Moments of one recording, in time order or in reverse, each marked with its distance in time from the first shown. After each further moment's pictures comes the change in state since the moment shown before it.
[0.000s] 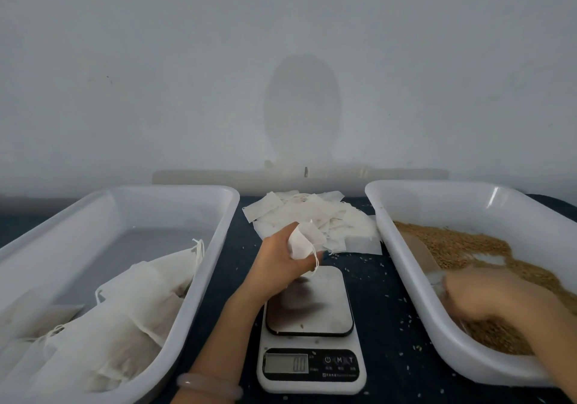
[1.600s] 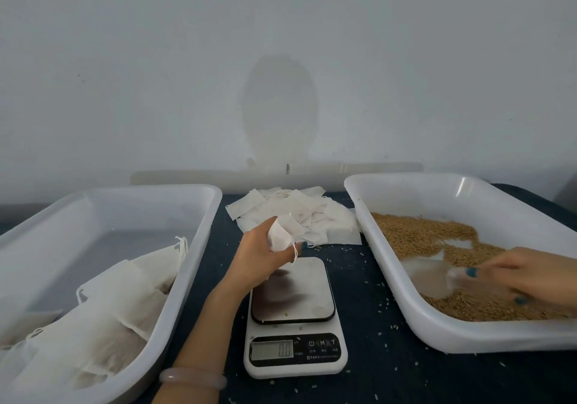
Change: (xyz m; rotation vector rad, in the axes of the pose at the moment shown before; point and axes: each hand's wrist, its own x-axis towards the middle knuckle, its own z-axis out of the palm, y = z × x) left_hand -0.006 0.009 -0.005 0.026 -0.005 0.005; right_hand -0.002 0.133 0.061 0.792 0.136 -0.179
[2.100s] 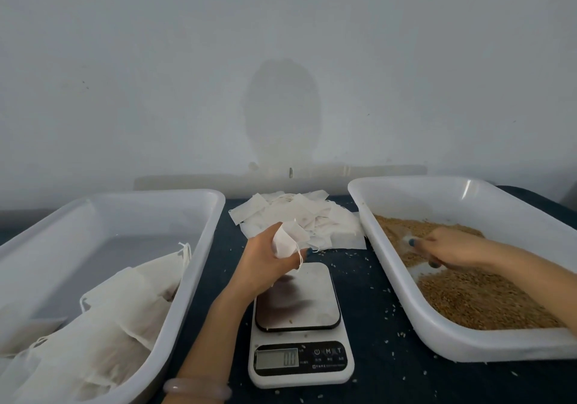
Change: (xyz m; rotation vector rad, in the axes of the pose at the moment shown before) left_hand 0.001 -0.005 0.001 -0.019 -0.014 0.003; right_hand 0.082 -0.083 0.023 -0.233 0.136 0.067
